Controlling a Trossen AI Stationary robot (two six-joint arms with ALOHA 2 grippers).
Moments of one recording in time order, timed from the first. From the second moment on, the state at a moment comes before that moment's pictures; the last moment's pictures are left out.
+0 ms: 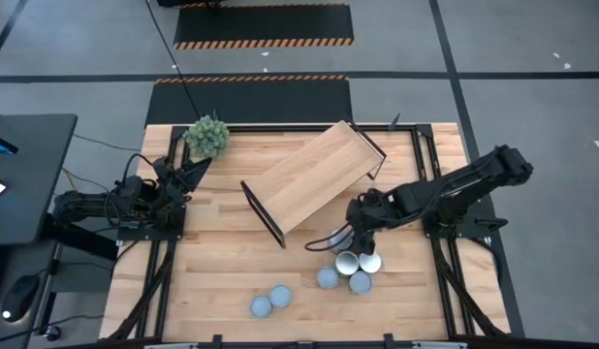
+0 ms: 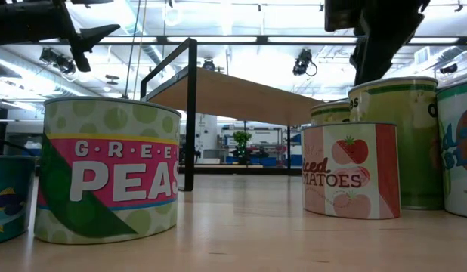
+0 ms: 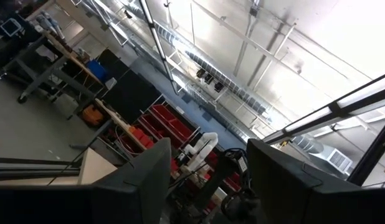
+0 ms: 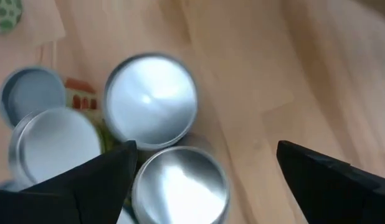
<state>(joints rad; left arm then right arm) -0.02 0.12 0.08 0.53 -0.48 -0.62 0.29 1.41 1.08 -0.90 0.18 0.61</state>
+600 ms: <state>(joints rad) -0.02 0.12 0.08 0.51 -0.48 -0.62 0.31 1.41 1.03 -0.88 0.14 0.58</state>
